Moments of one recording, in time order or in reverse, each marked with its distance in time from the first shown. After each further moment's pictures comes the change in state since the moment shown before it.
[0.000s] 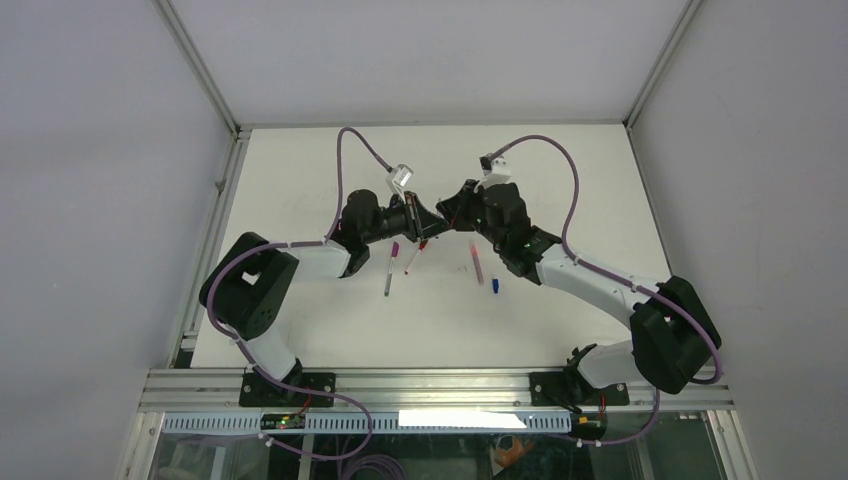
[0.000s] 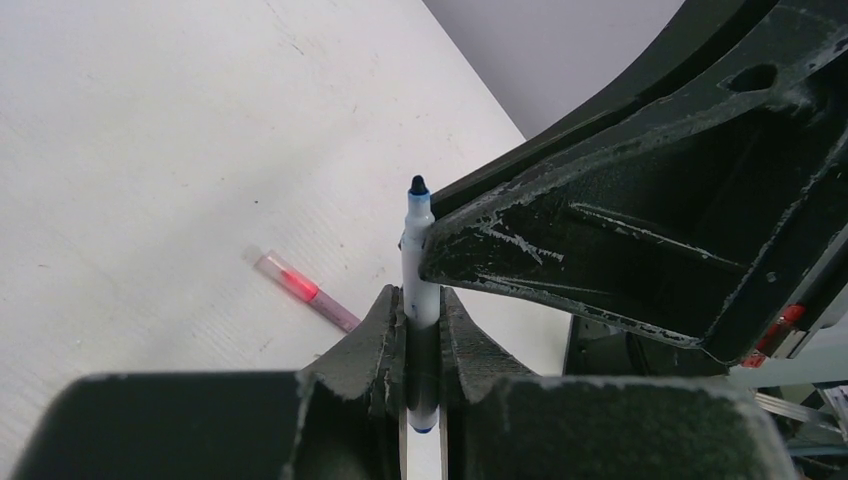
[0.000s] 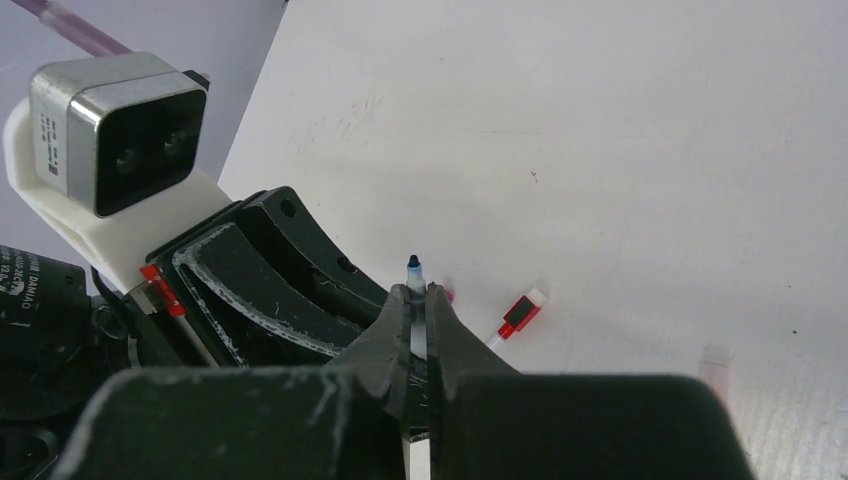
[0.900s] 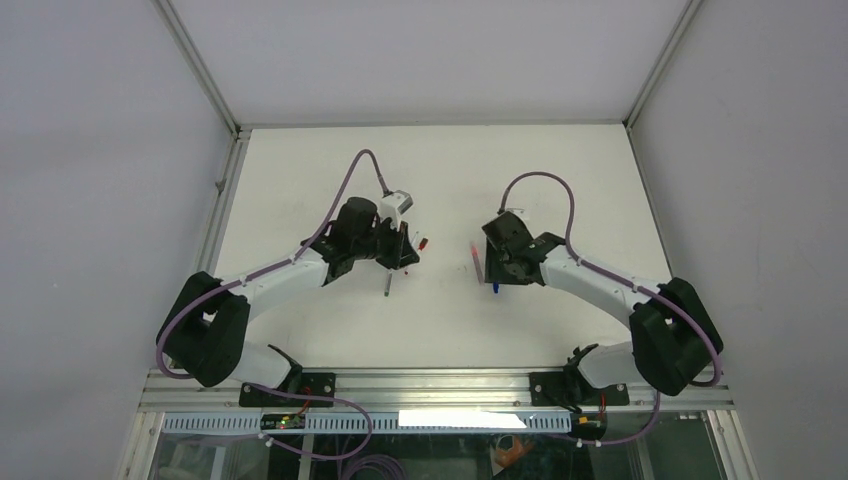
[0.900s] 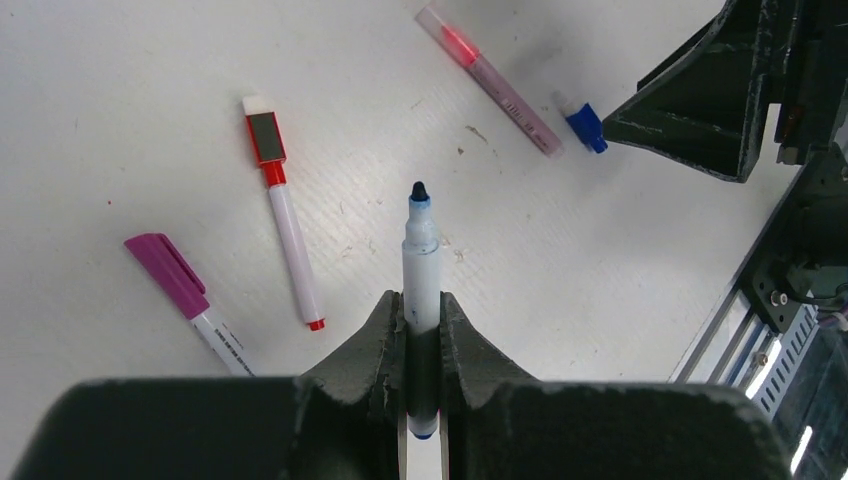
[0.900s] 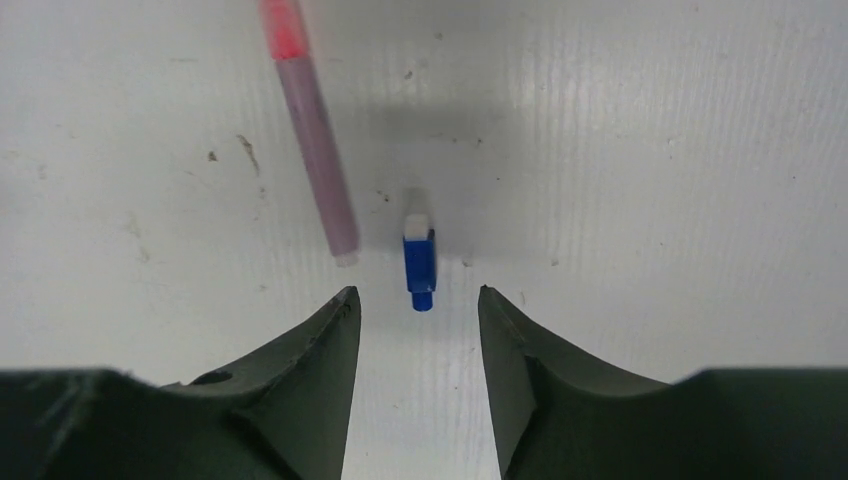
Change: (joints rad) left arm -0.021 -0.291 -0.010 -0.805 -0.200 0.450; right arm -0.046 -0.025 -0.038 -0.802 0.143 -0.014
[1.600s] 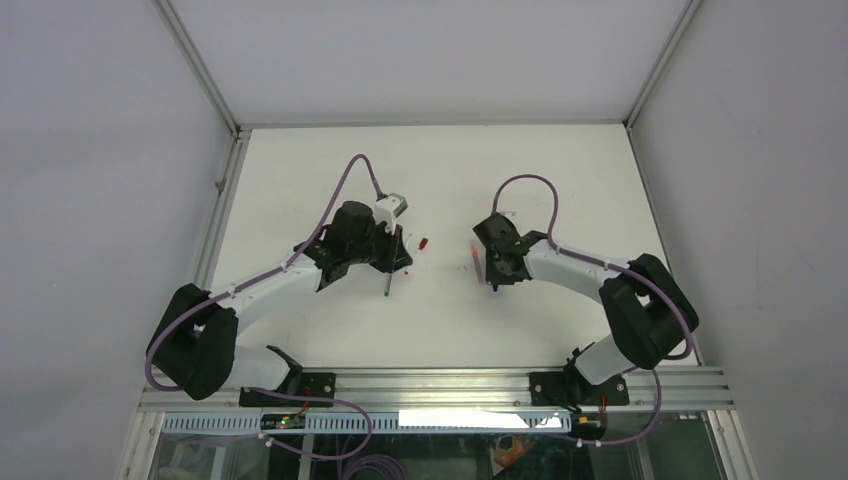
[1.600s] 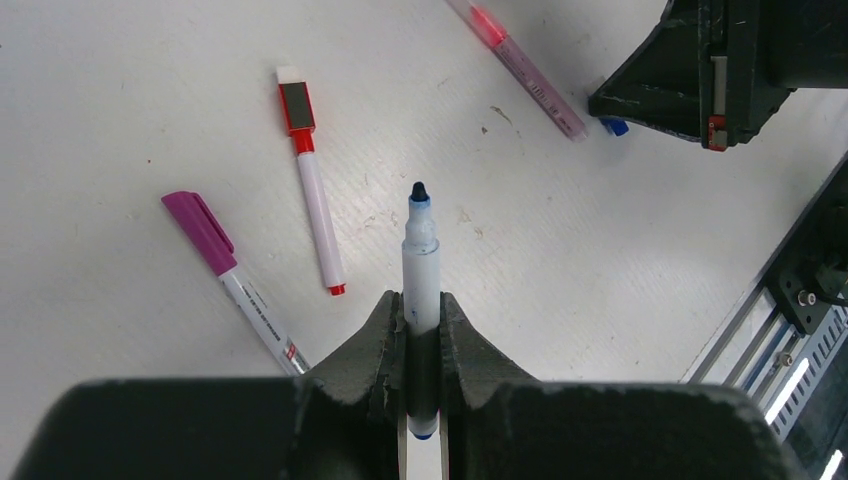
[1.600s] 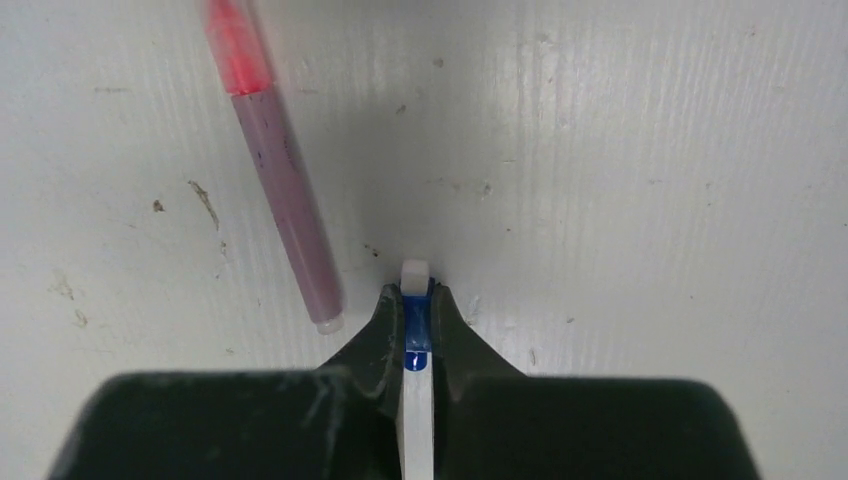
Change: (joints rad) left arm -0.007 -0.073 -0.028 -0.072 -0.063 0.018; right arm -0.003 0.168 0.003 0.061 0.021 -0.011
